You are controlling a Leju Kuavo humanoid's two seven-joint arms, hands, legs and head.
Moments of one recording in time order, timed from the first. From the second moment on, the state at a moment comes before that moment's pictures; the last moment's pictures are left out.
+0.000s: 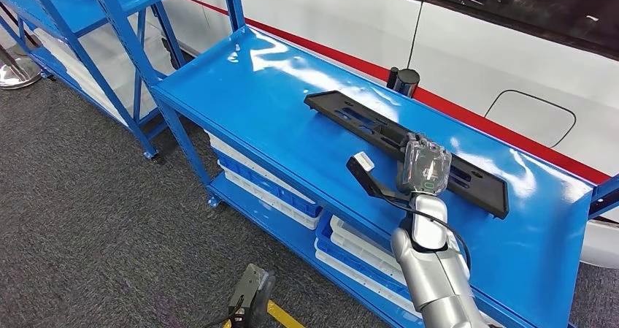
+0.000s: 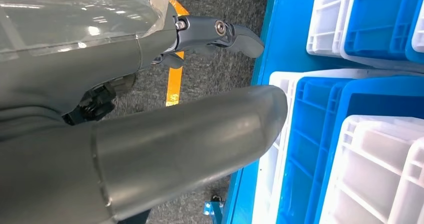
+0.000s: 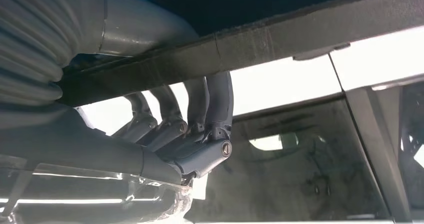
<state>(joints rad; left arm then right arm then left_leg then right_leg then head) -0.26 -0.30 -0.24 -0.29 0.02 0.12 -0.46 -0.47 0.08 0.24 -1.06 1.53 -0.41 0.21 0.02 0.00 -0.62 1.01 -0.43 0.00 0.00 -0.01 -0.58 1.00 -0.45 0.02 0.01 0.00</state>
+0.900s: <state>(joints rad) -0.27 -0.30 -0.29 -0.29 -0.03 0.18 -0.45 -0.42 0.01 0.30 -1.55 1.43 -0.40 0.14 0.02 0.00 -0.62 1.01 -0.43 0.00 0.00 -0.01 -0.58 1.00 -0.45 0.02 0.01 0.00</state>
